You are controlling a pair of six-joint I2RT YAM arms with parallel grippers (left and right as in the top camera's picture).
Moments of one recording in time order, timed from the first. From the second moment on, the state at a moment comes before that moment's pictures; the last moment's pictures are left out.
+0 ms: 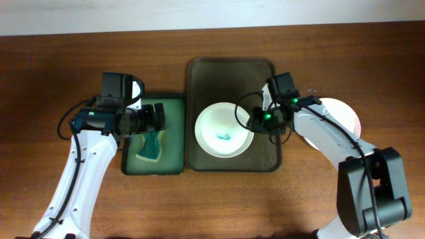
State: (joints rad) left arm -0.11 1.45 1.21 -0.88 0.08 -0.21; right arm 0.25 1.76 1.14 -0.61 -0.30 0.32
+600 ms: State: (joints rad) left arm -0.11 1.45 1.21 -0.93 0.14 -0.21; right arm 0.24 1.82 1.15 -0.59 -0.25 0.63
